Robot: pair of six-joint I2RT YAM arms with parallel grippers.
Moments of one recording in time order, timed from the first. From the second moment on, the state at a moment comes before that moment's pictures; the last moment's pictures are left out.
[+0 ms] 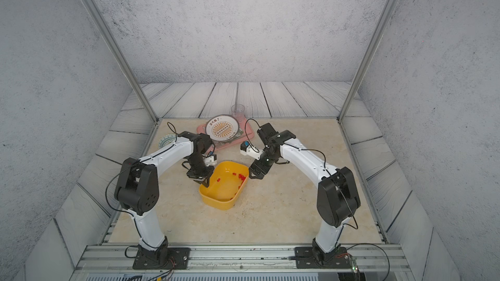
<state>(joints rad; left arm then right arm) -0.39 1.88 1.45 -1.34 0.26 -0.02 0.56 1.74 1.50 -1.03 -0.41 -0.47</state>
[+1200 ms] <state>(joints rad) -0.43 1.72 1.04 -0.75 0.26 -0.15 0.68 1.83 1.50 -0.86 -0.32 -0.43</state>
